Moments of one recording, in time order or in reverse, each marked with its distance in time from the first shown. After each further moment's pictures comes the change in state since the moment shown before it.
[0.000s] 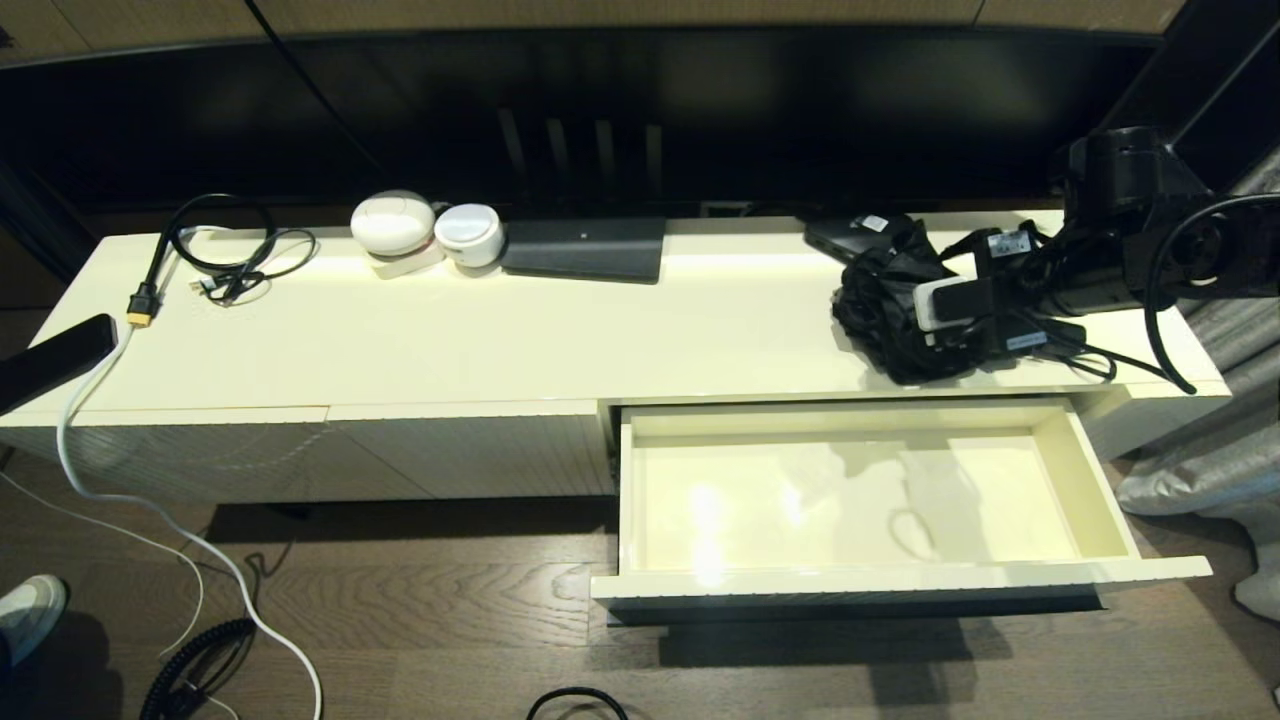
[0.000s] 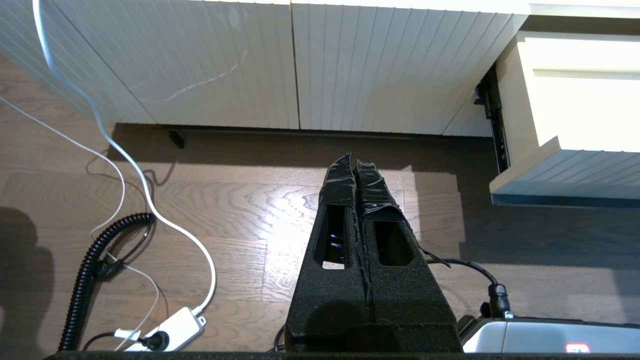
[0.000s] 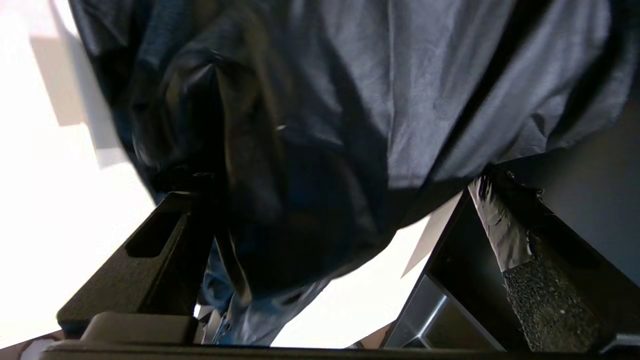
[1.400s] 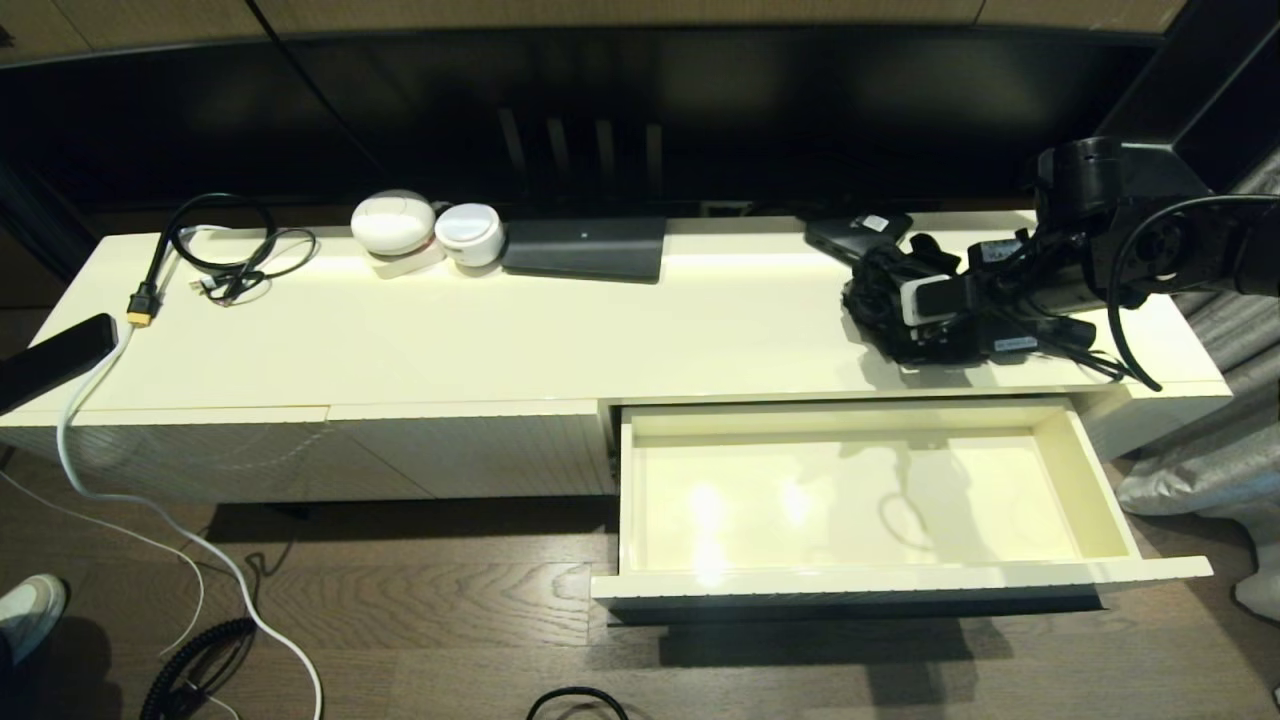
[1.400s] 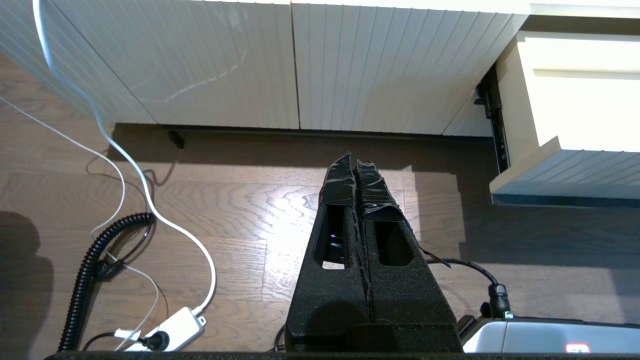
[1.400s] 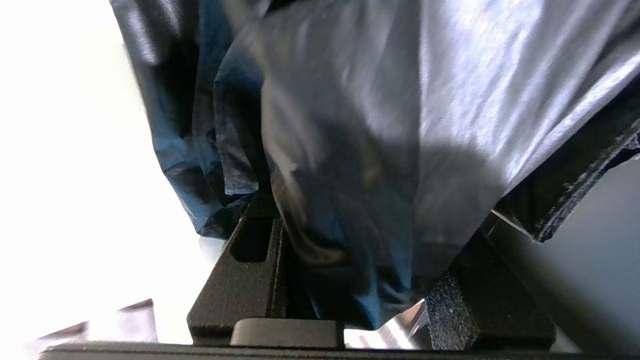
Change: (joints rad) left arm 0.000 0.000 0.000 0.001 0.000 0.000; right arm 0.006 0.071 -0.113 0.089 -0.135 0.100
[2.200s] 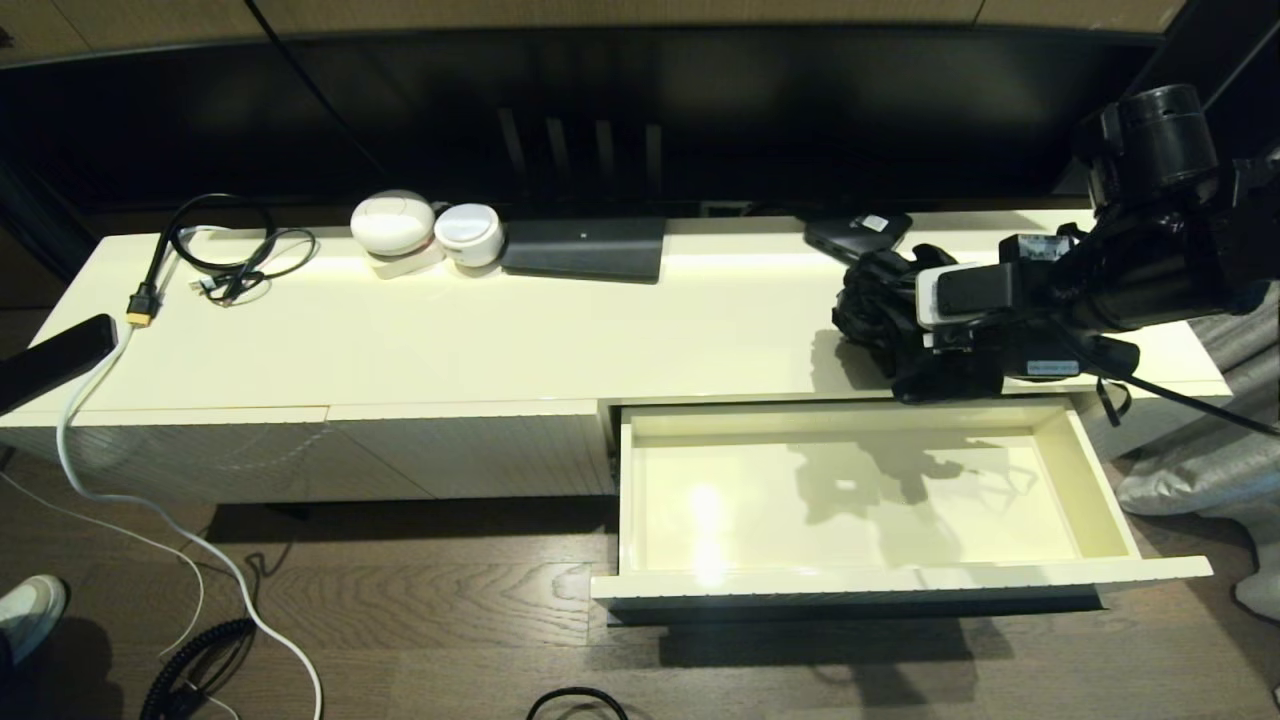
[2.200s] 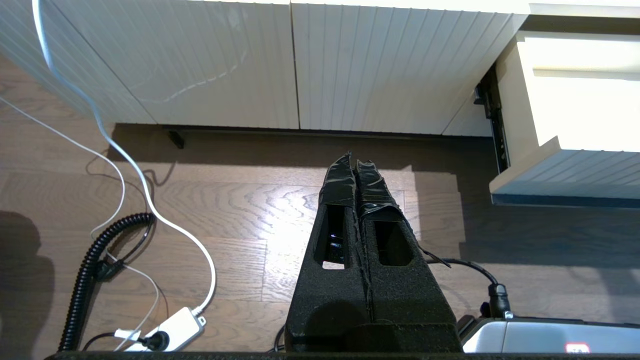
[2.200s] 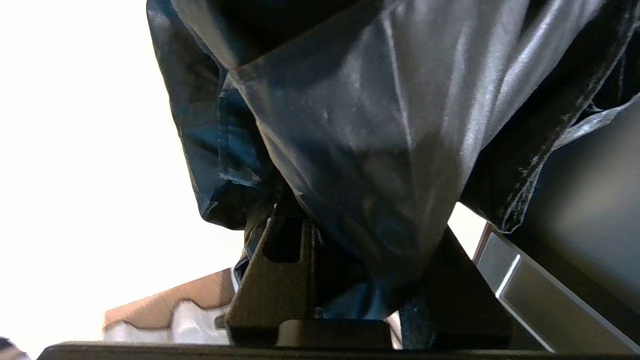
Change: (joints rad) left arm 0.000 0.000 0.000 0.000 0.000 0.000; right arm 0.165 -0.331 0.308 0.079 -0.040 0.198
